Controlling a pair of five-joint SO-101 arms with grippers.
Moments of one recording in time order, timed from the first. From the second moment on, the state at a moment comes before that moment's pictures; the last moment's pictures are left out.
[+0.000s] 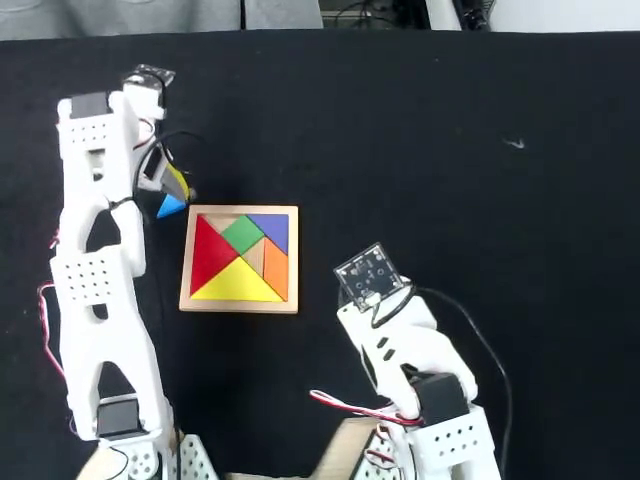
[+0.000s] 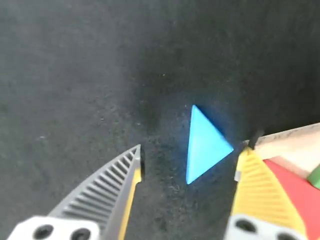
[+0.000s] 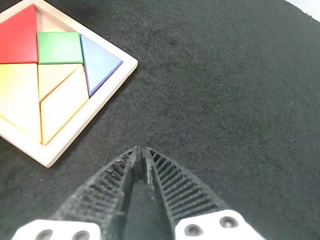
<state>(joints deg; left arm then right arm) -14.1 57.2 -56.7 91.7 -27.3 -16.5 -103.2 96.6 51.1 21.4</state>
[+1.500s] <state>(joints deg) -10.4 57.4 -49.5 89.2 -49.9 -16.5 -103.2 96.6 51.1 21.4</state>
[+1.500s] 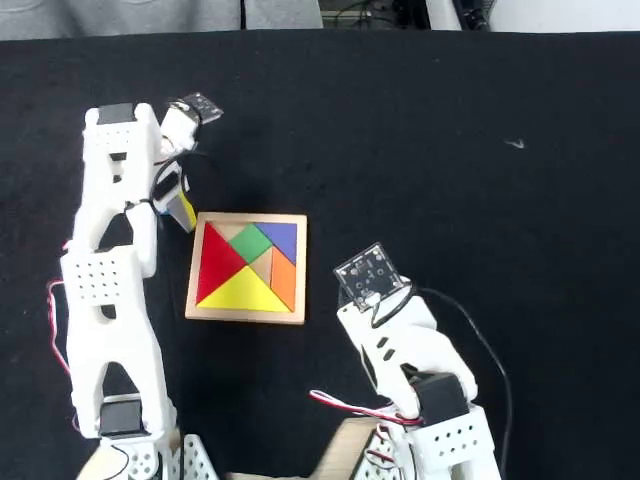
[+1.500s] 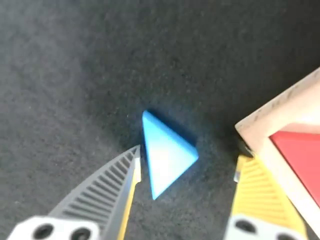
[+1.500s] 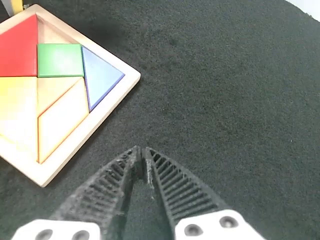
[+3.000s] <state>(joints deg) -2.9 54.5 -61.5 100.2 -49.6 -16.5 -103.2 96.6 51.1 21.4</state>
